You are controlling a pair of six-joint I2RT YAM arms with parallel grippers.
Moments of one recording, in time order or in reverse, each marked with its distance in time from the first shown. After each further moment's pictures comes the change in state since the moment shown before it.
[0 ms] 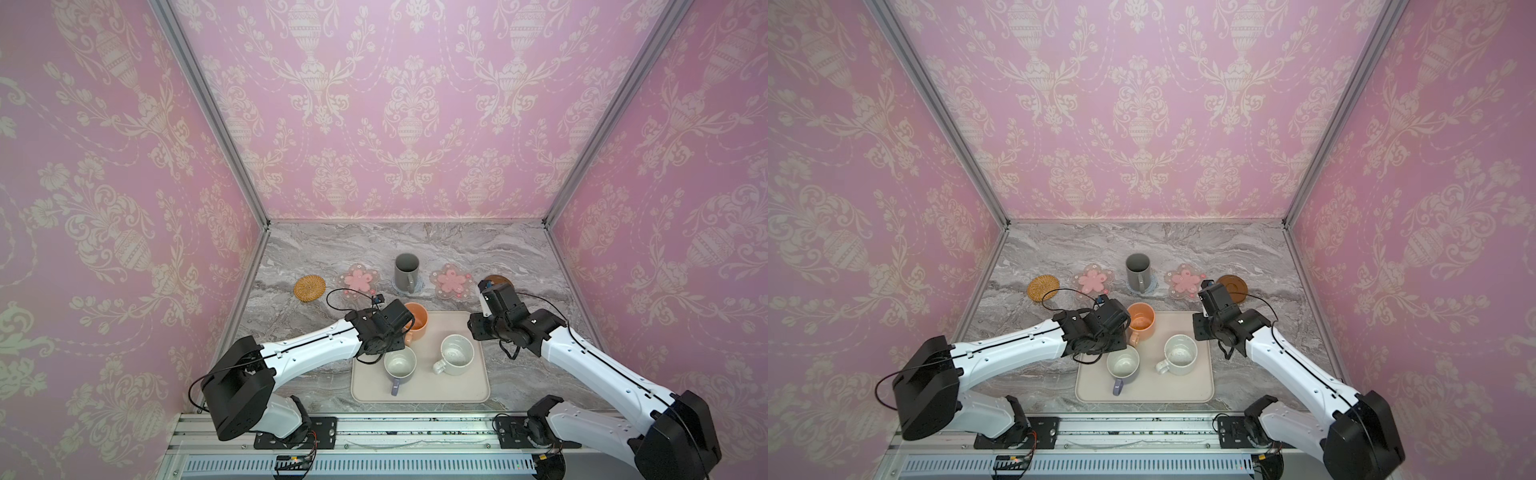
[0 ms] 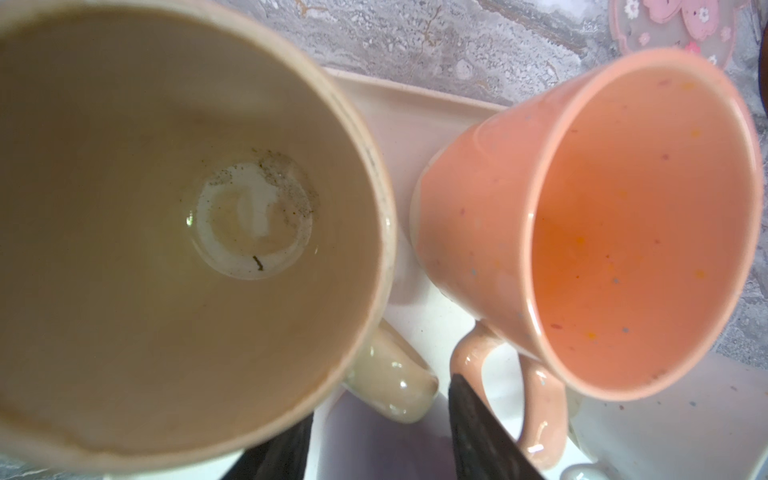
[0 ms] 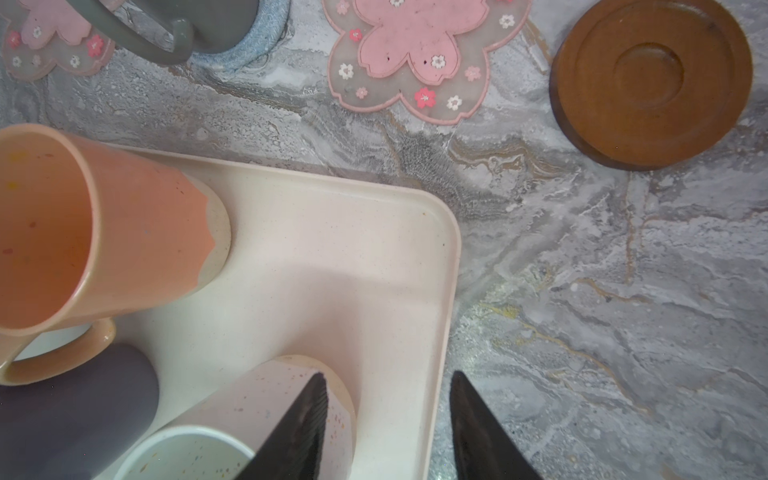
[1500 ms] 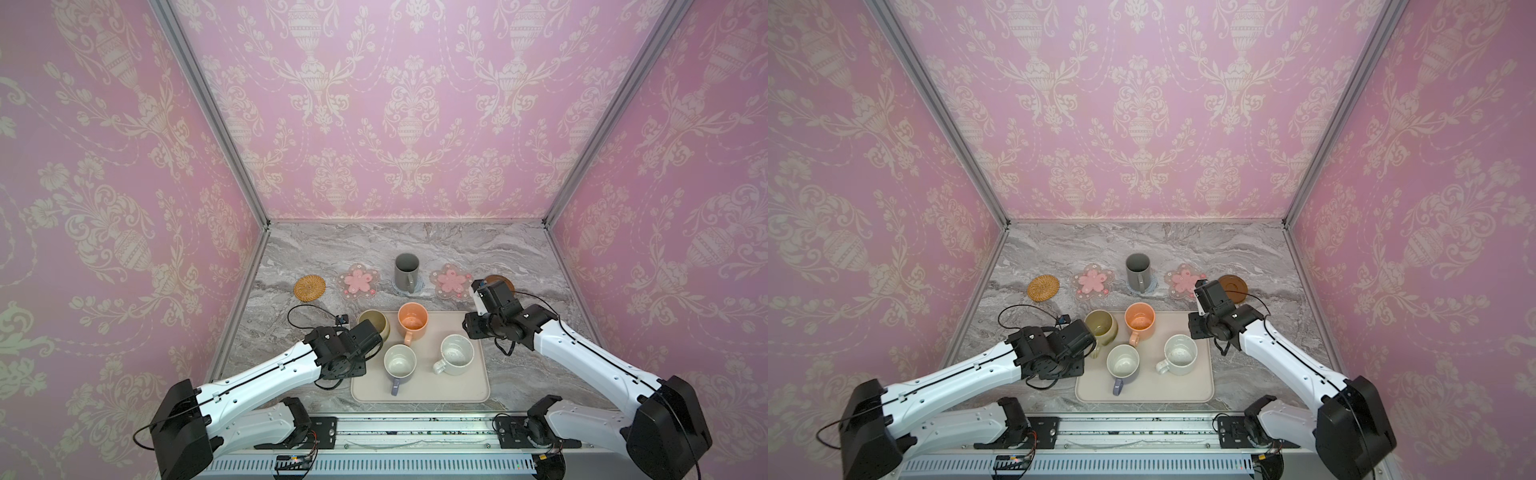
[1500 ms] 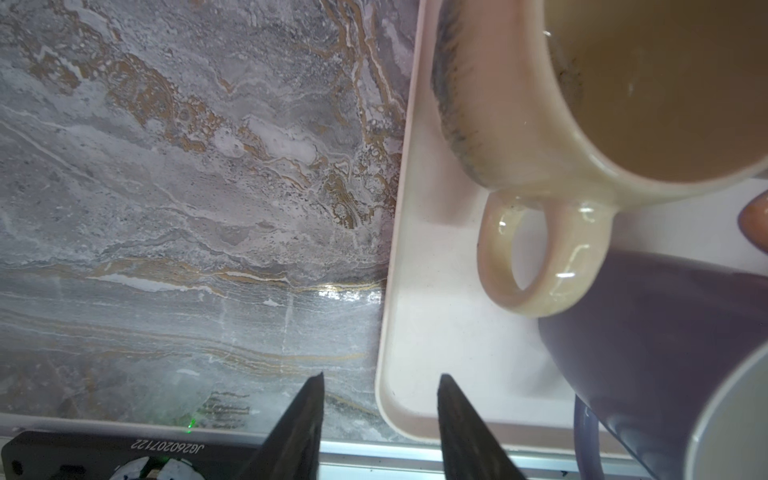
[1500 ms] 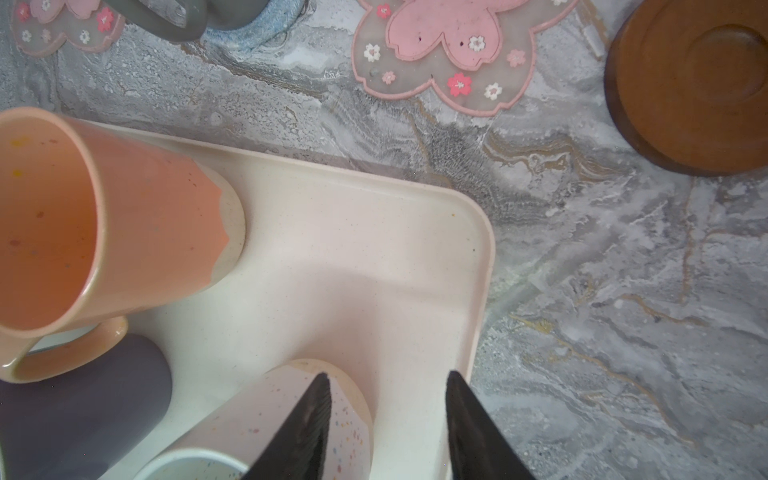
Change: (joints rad) left arm -0.011 -0.351 -0.149 -0.428 -0.052 0.029; right arm -0.005 0.064 0.018 0.027 -0.063 -0.017
